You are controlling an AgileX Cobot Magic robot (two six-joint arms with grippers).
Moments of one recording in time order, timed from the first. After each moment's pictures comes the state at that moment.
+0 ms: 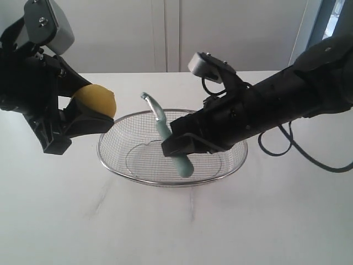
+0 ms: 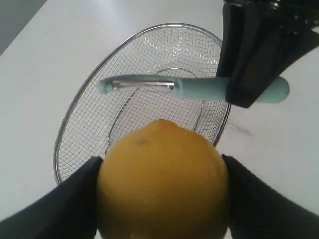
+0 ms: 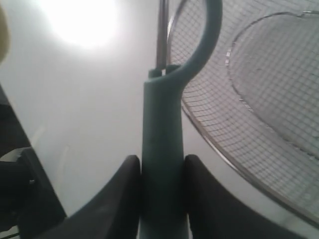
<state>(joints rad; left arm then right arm) -0.43 1.20 -0.96 -0.73 0.70 1.23 0.42 1.60 -1.00 1.10 0.82 -0.86</state>
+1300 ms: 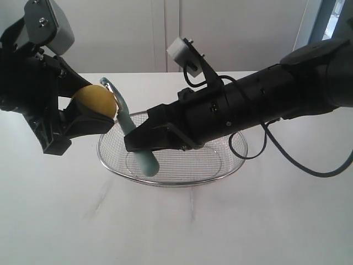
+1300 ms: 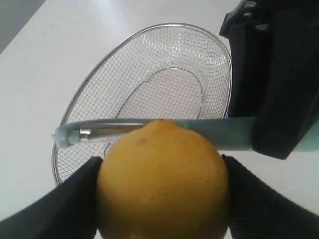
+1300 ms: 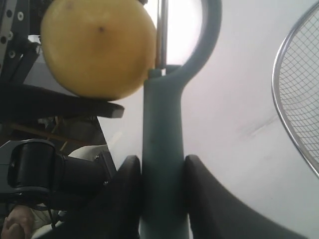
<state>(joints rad) -0.43 1.20 -0.96 -0.73 0.70 1.23 0.47 1.61 -1.02 1.35 0.95 -1.01</state>
